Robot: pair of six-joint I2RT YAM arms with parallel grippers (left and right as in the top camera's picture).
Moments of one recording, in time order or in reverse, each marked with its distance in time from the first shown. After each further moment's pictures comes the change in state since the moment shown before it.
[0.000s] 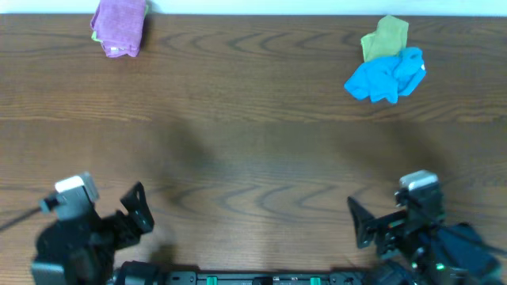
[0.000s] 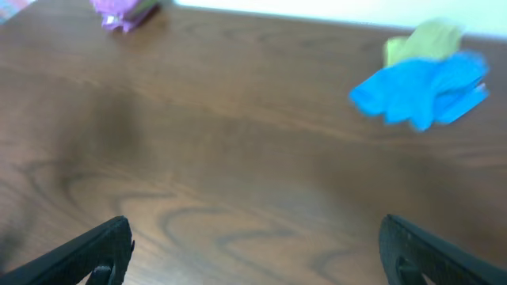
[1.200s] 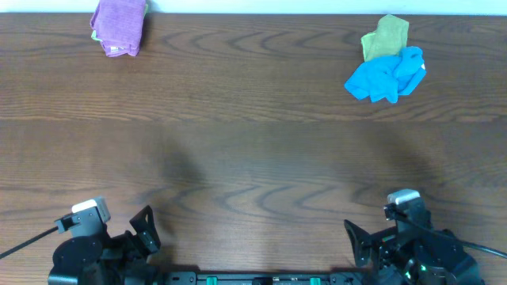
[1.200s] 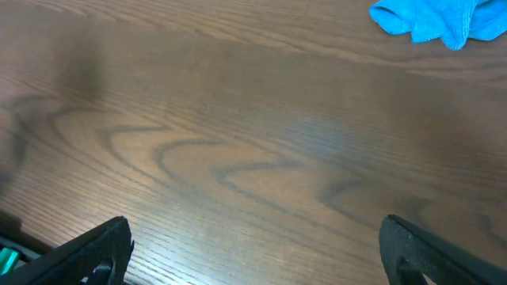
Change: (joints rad) left arm 0.000 -0.118 -0.106 -0.109 0.032 -0.026; right arm 0.001 -0.055 -0.059 -0.164 -0.043 0.036
